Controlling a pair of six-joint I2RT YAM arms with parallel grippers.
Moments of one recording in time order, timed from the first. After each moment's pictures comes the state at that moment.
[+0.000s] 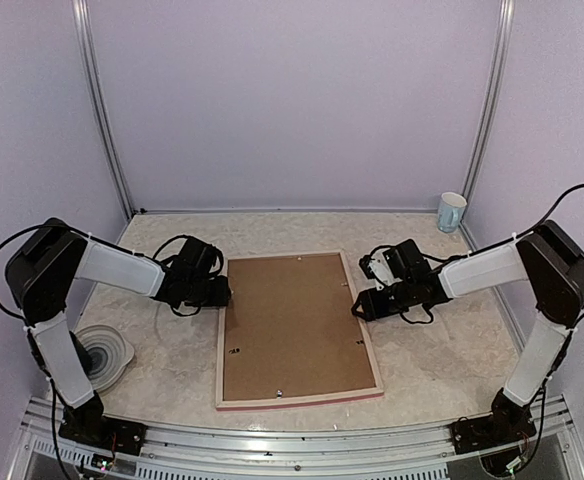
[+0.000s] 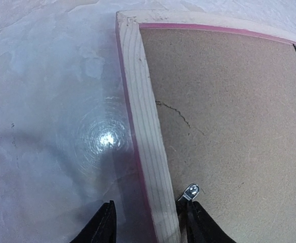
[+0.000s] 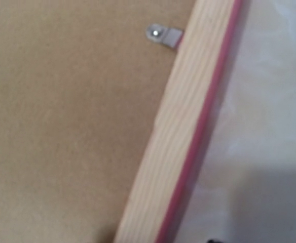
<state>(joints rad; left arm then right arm) -0.57 1.81 0.91 0.02 -0.17 -0.48 0.57 1.75 0.85 0.01 -0.20 0.26</state>
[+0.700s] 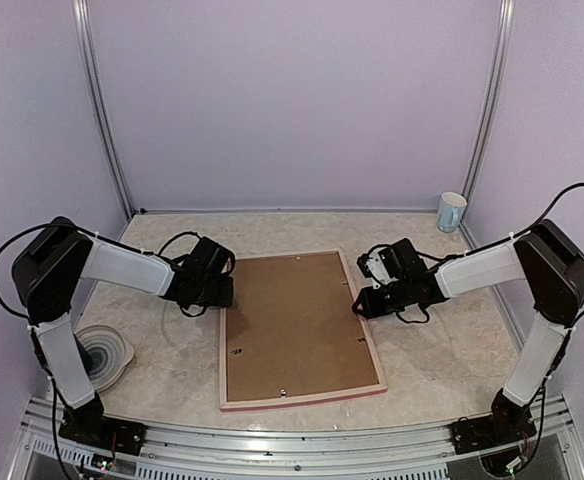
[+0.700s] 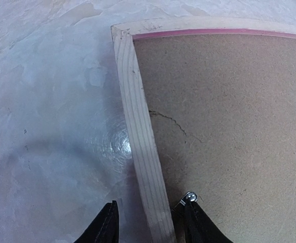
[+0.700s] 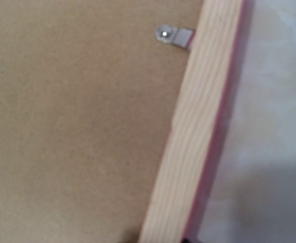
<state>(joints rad) -0.63 1.84 0.97 -0.05 -0.32 -0.46 0.59 1.77 0.88 0.00 -0.16 0.29</state>
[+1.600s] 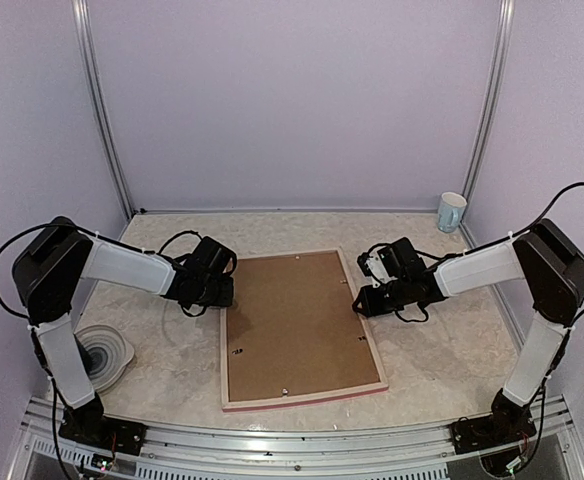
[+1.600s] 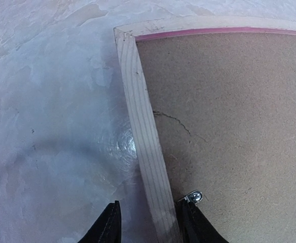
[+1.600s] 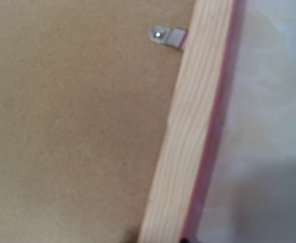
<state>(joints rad) -0.64 1.84 0.98 -0.08 -0.36 -0.46 0.59 1.78 0.89 0.00 -0.15 0.31</state>
